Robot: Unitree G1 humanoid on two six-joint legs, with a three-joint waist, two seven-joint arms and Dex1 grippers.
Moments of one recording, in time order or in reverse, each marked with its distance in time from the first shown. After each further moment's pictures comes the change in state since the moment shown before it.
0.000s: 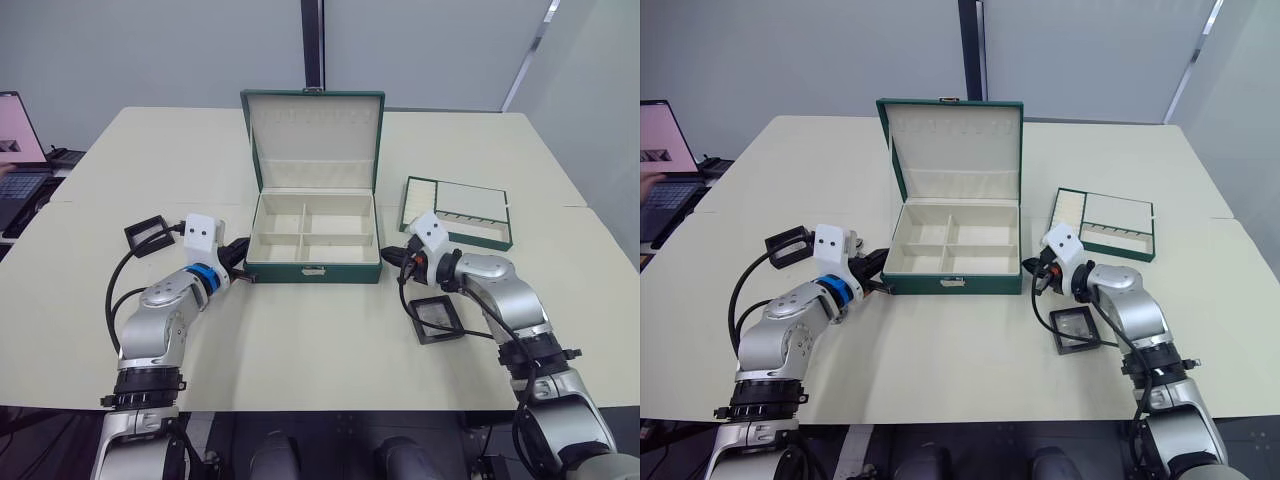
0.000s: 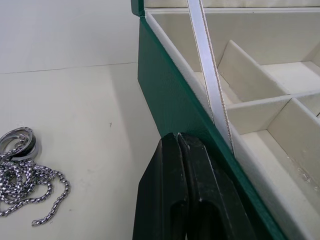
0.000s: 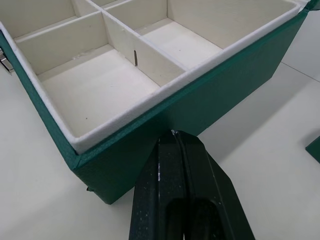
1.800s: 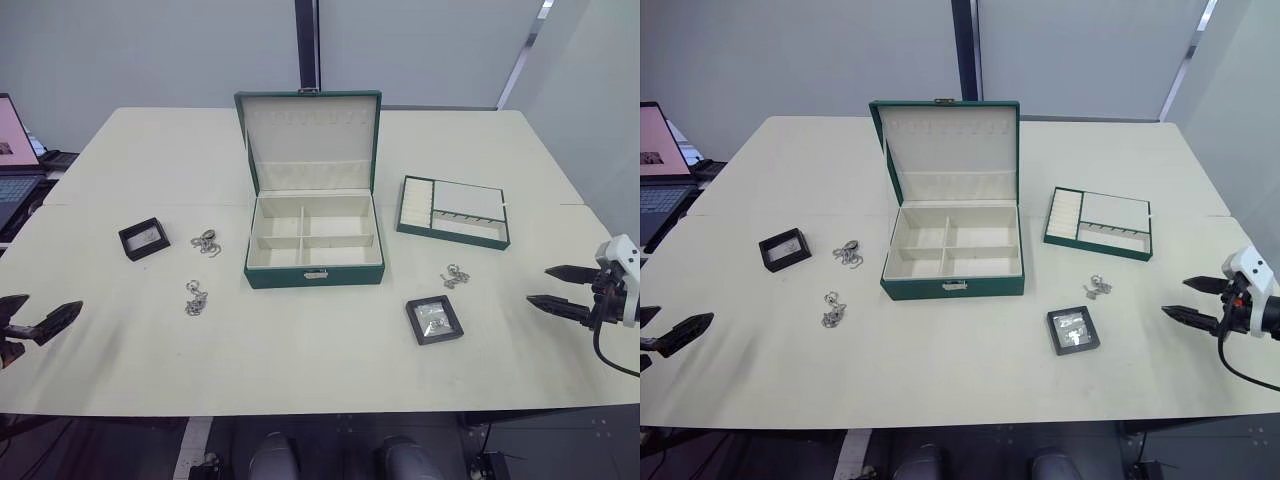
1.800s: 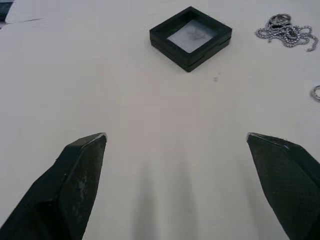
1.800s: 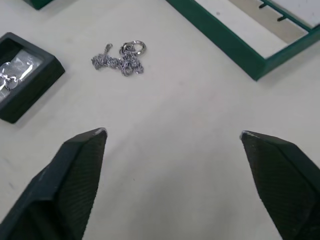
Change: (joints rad) left arm 0.514 0.523 0.560 0.211 -0.125 -0.125 -0.391; right arm 0.260 -0.646 -0.335 0.391 0.210 -0.311 0.517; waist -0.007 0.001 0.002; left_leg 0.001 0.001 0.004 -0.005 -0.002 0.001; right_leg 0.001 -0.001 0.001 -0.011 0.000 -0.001
